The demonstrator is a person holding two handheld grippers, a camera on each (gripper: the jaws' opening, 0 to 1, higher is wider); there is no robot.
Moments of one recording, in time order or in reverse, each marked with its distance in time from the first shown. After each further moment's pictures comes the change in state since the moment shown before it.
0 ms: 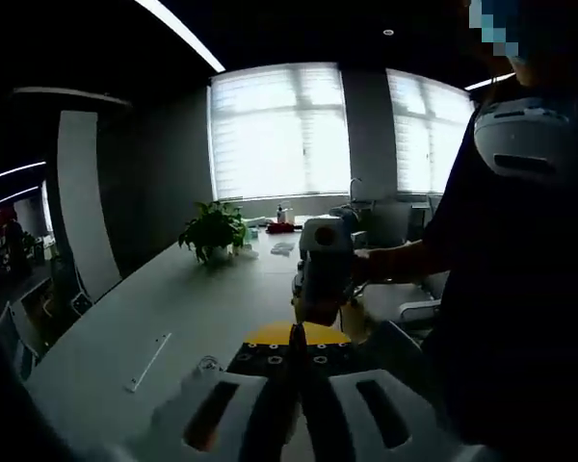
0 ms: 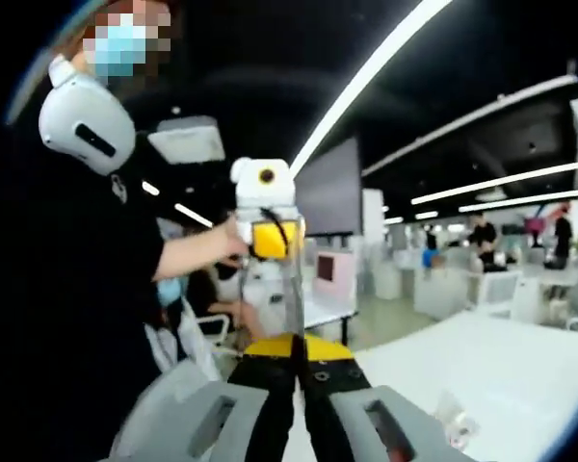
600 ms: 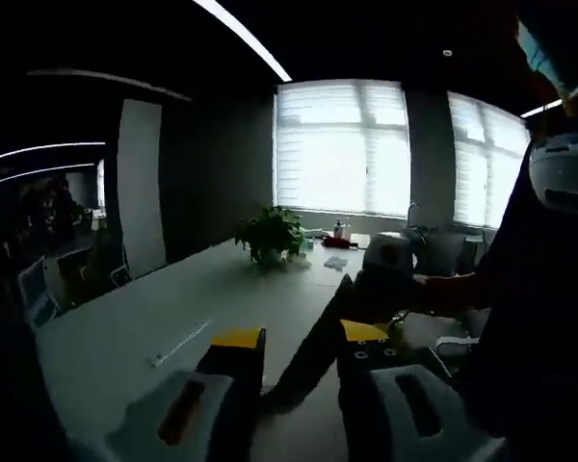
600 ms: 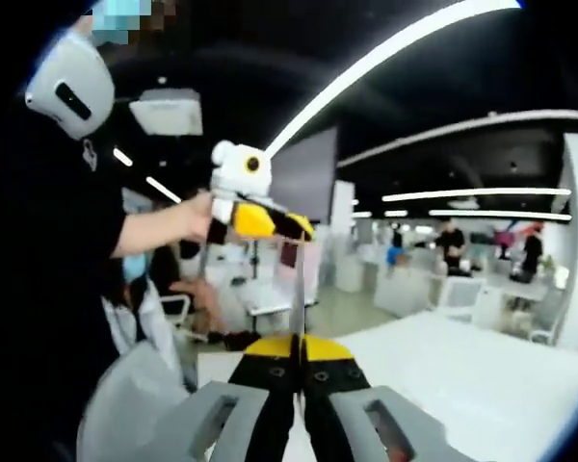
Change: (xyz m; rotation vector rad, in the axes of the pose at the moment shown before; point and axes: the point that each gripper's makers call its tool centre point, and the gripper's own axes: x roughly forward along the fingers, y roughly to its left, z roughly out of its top) left arm -0.027 0.055 -0.015 -0.243 -0.033 0.314; right arm 0.001 -0.036 -0.009 -0.058 0.048 -0.195
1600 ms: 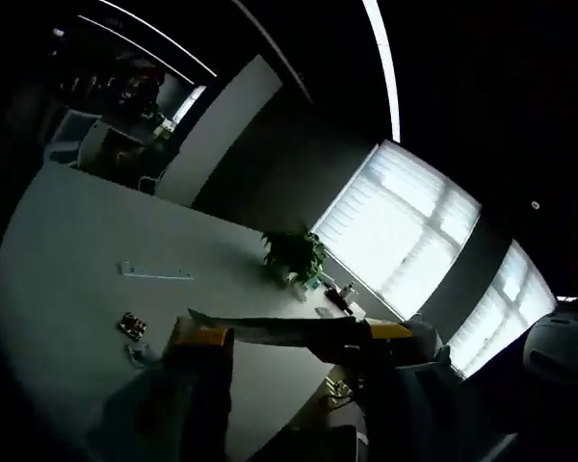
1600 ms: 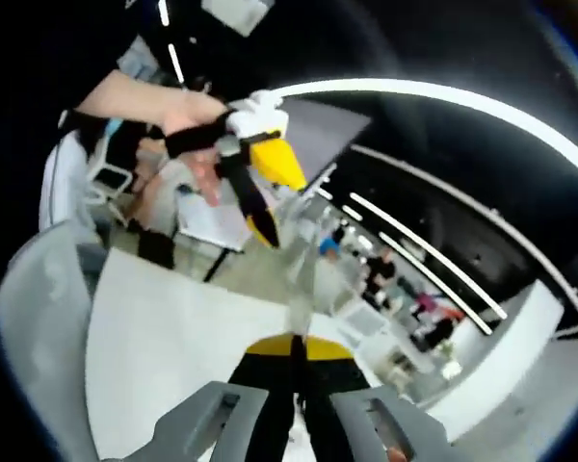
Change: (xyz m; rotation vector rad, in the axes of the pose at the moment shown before) left arm -0.010 0.018 -0.002 -0.666 -0.148 0.018; right arm 0.020 -0.019 0.019 -0.692 0.233 -0.275
